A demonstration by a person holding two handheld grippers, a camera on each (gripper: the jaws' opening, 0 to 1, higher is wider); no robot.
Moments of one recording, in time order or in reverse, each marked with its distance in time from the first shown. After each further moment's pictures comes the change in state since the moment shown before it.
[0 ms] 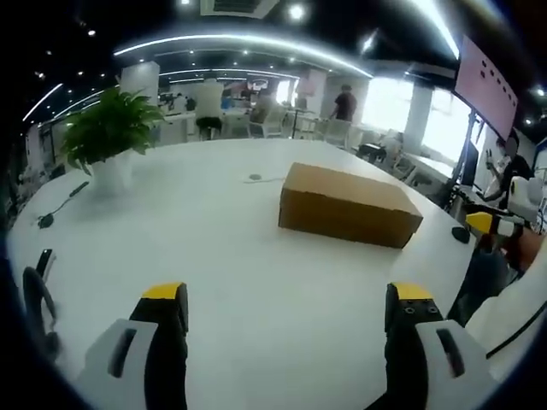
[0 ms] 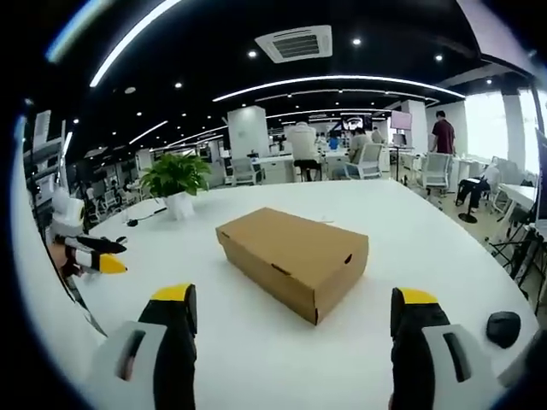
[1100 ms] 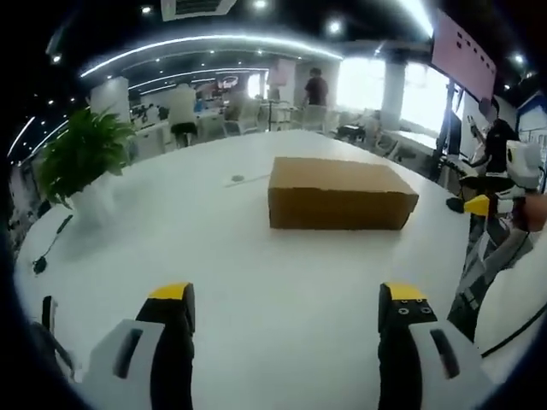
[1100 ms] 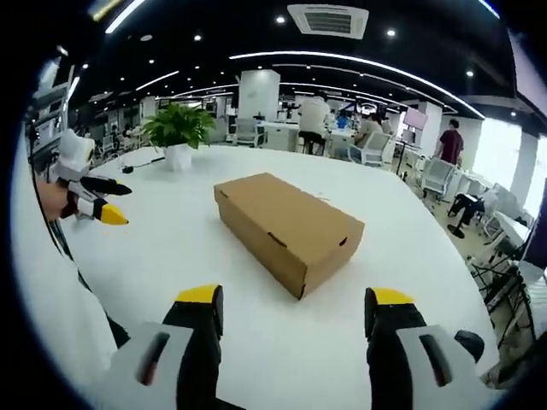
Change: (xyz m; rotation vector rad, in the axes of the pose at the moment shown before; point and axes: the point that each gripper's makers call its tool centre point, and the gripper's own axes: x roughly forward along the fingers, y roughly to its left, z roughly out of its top) left arm 0.020 0.001 0.011 0.204 0.028 -0.072; right arm -0.010 0.002 -0.014 -0.186 0.160 -0.041
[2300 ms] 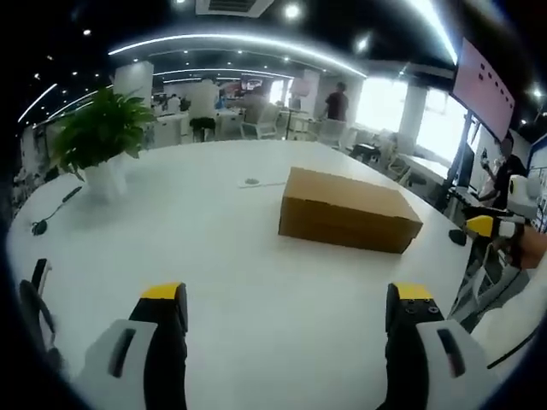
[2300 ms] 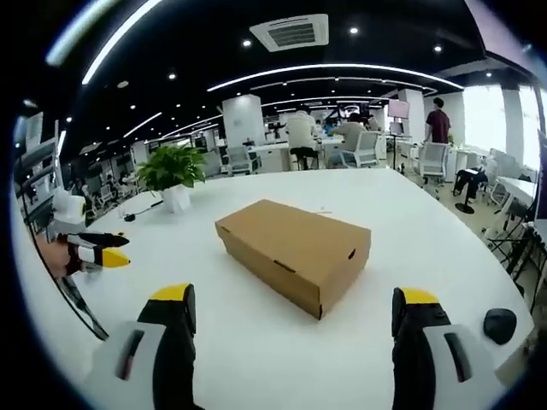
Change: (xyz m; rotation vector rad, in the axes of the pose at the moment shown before) left arm -0.014 0.008 0.007 -0.213 -0.065 0.031; right arm 0.013 0.003 0.016 0.178 -0.059 0.039
